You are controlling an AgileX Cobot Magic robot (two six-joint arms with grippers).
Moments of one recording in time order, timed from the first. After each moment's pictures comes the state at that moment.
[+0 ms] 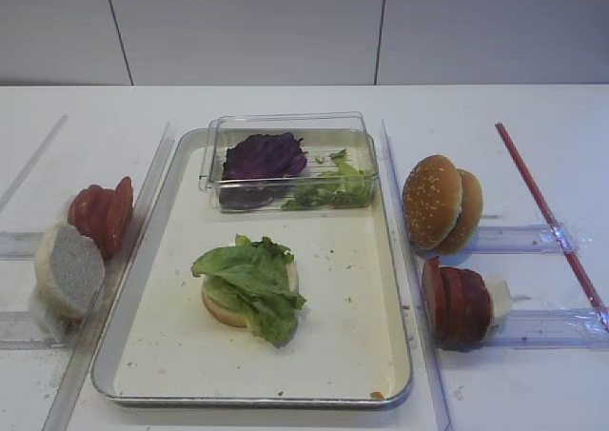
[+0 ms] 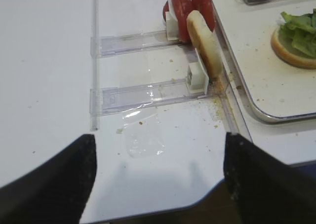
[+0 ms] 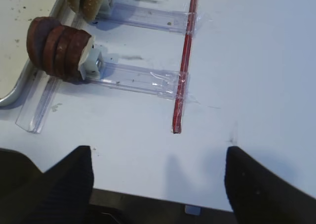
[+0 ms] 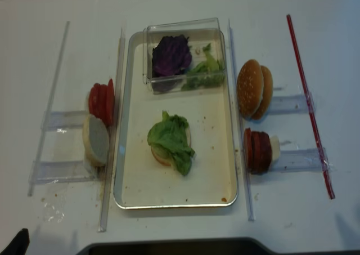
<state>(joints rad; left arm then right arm) -0.10 -0.02 -0.49 0.06 1.18 -0.05 -0.12 0.19 -0.55 0.25 1.23 -0.28</state>
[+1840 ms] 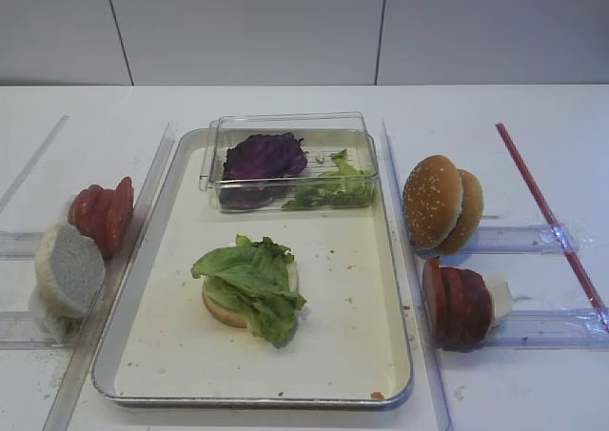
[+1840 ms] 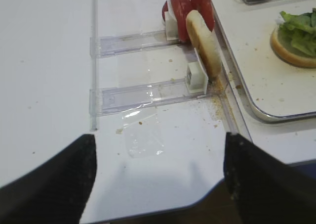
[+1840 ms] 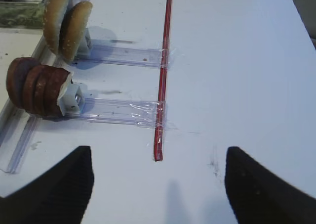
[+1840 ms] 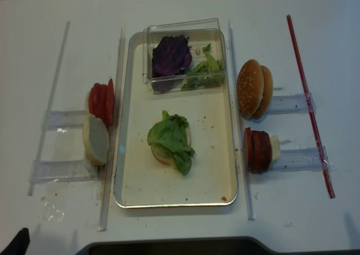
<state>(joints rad) -0.10 -0.02 -0.49 0.06 1.18 -0.04 -0.07 -0.02 -0.47 0.15 1.15 -0.14</state>
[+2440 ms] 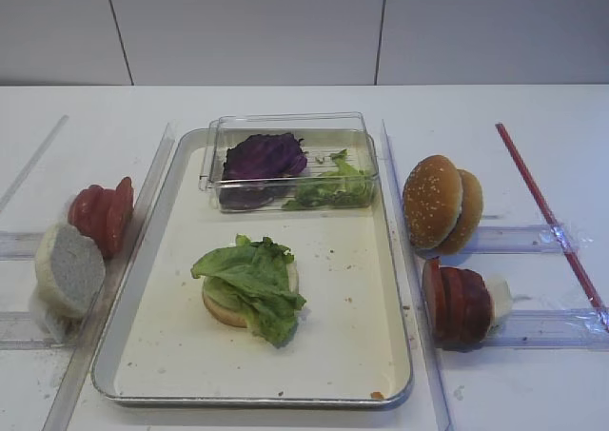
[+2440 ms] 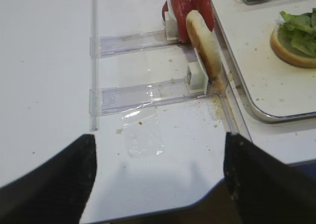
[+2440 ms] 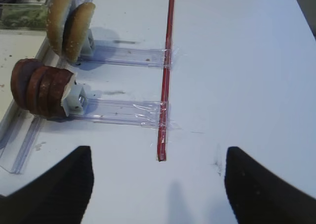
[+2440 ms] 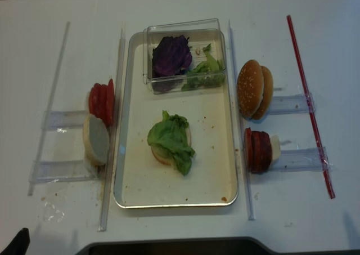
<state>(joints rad) -0.10 -0.02 -0.49 0.06 1.18 -0.04 -0.07 -0.02 -0.47 0.15 1.15 -0.13</state>
